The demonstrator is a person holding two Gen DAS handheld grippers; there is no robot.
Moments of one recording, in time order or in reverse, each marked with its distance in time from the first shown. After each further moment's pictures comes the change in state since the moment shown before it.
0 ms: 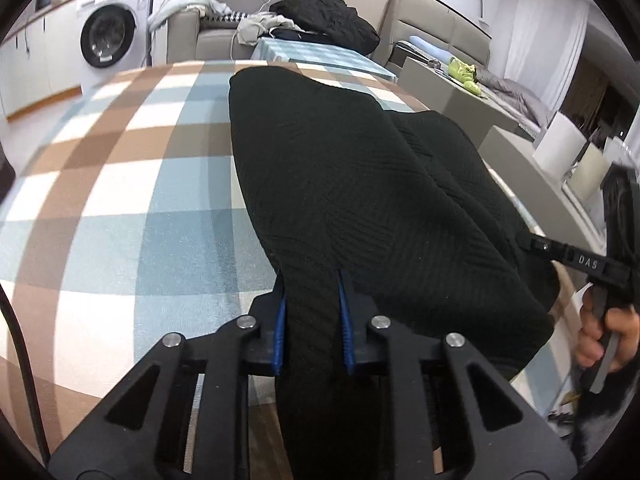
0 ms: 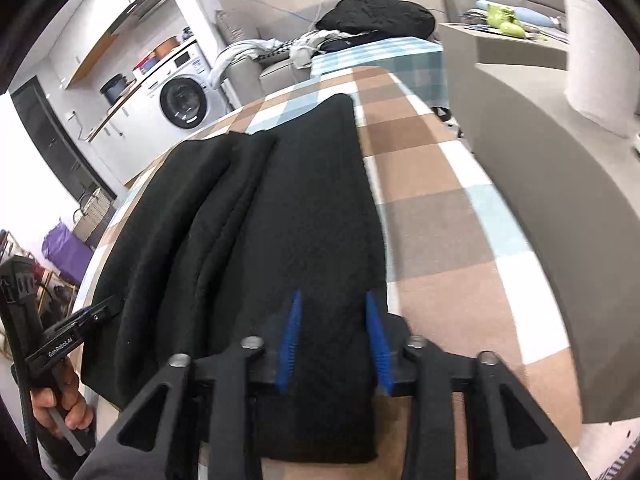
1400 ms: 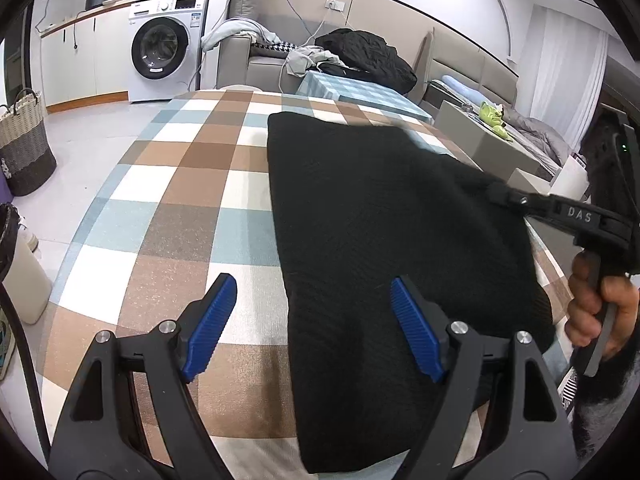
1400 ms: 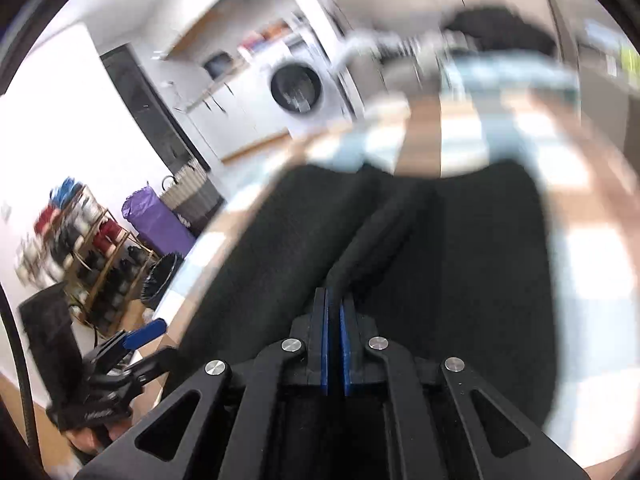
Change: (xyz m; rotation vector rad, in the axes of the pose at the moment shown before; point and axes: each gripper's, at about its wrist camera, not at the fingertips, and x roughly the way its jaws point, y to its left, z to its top) left arm -0.089 0.076 -0.028 -0.105 -0.123 0.088; right arm 0.013 0.151 0.035 -0.207 -0.082 0.292
